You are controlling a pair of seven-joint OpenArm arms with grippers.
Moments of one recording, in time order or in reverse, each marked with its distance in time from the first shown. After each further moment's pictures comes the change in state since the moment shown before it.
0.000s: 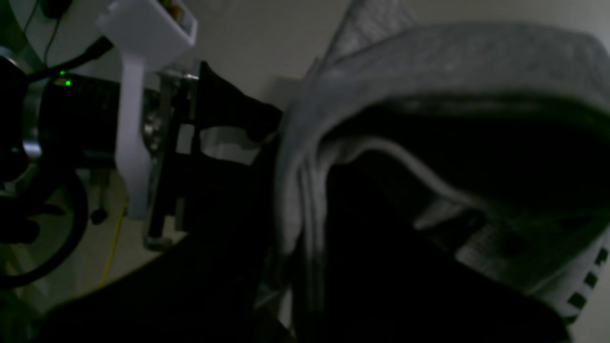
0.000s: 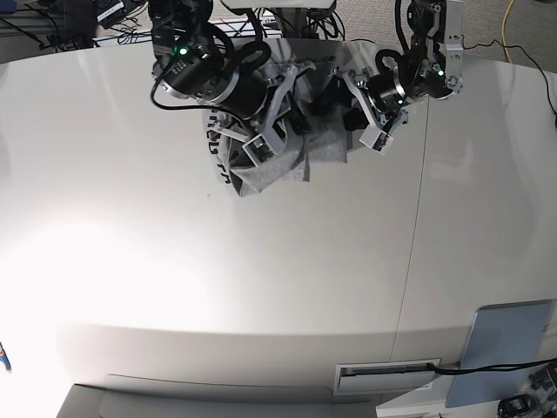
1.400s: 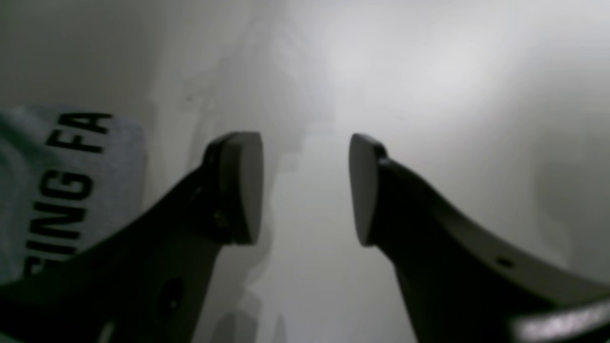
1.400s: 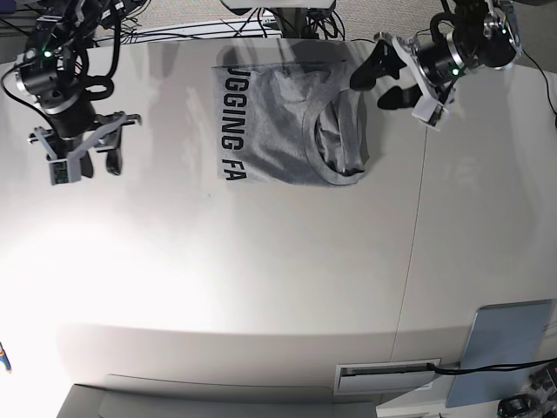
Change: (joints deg) left arm 12.6 0.0 -19.7 21.3 -21.7 -7.6 19.2; right arm -1.4 11.7 48.2 4.9 10.4 3.0 -0.5
